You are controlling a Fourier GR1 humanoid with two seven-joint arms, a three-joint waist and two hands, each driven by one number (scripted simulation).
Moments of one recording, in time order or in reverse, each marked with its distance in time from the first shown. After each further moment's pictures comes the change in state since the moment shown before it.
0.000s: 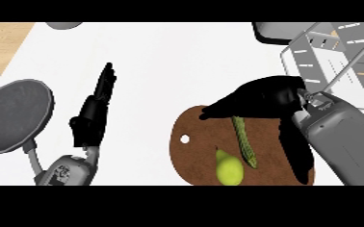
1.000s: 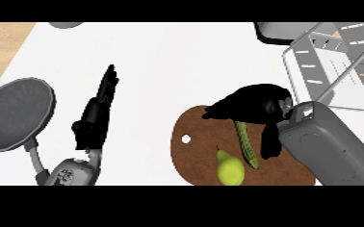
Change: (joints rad) left arm 0.026 -0.052 0.029 -0.017 -0.056 -0.040 0.002; right arm 0.059 0.004 0.086 0.055 0.561 -0.069 -0.404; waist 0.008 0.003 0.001
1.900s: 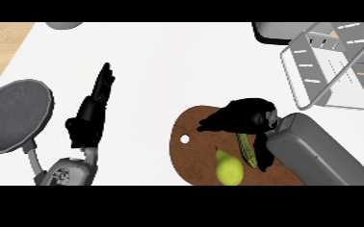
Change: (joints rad) left arm 0.003 -0.026 0.065 -0.007 -0.030 -0.054 0.011; right arm 0.071 0.019 0.092 0.103 0.169 -0.131 -0.248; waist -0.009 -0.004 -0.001
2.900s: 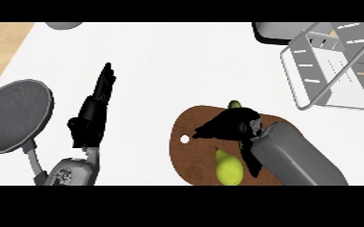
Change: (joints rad) left arm 0.005 -0.051 0.040 -0.004 -0.054 -0.040 0.005; right arm 0.046 0.092 0.035 0.113 0.159 -0.039 -0.059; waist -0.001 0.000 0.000
